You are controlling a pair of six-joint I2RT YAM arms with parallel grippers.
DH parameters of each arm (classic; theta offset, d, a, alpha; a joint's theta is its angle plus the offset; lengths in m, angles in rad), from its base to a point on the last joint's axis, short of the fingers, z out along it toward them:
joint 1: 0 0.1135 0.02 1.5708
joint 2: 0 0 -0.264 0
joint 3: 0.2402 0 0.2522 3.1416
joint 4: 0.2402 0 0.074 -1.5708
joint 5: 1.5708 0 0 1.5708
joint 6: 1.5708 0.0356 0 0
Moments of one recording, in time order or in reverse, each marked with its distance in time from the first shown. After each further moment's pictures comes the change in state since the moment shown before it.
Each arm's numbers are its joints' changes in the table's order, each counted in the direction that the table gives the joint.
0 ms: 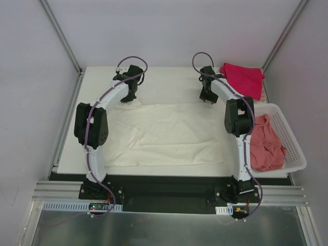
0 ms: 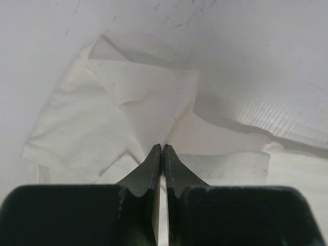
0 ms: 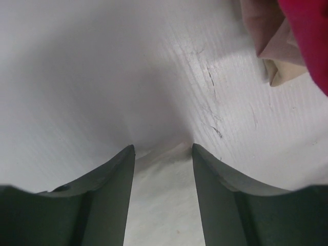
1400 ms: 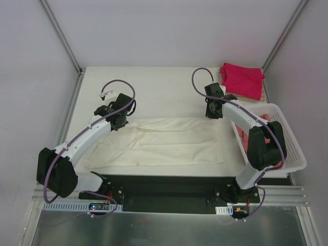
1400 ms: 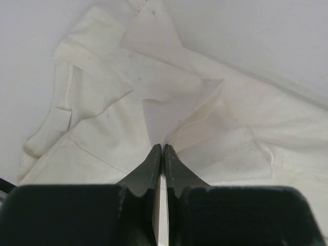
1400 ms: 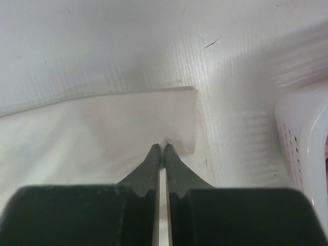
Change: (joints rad) left arm -0.136 0.647 -0.617 0.007 -0.064 -0.220; right arm 0.099 0.655 -0.748 -0.187 -0.063 -0.136
